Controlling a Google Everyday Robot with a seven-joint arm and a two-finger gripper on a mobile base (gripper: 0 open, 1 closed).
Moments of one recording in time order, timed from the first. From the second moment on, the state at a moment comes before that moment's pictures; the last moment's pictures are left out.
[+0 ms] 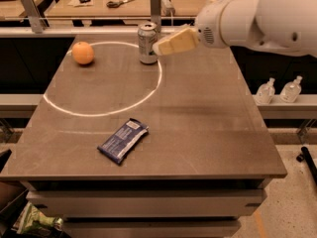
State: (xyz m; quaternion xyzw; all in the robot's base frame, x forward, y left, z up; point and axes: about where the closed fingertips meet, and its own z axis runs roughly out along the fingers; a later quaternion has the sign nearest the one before) arm 0.647 -0.073 0.992 -0.37 0.73 0.10 0.56
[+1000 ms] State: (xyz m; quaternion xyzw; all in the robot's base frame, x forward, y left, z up) arm 0.729 -0.010 0.946 -0.31 0.71 0.18 0.60
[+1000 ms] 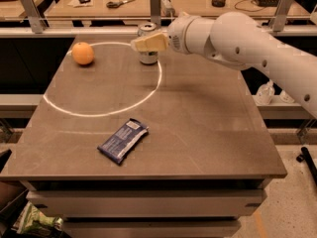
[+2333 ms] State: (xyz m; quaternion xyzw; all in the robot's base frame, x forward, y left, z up) arm 0.766 0.037 0.900 -0.28 0.70 0.25 0.61
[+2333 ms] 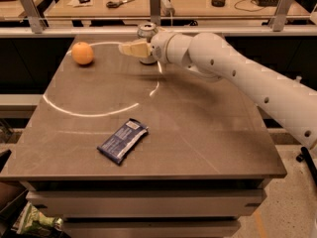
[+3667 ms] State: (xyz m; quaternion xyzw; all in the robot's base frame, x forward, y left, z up) arm 0.764 0.048 0.900 -0.28 0.70 0.26 0.61
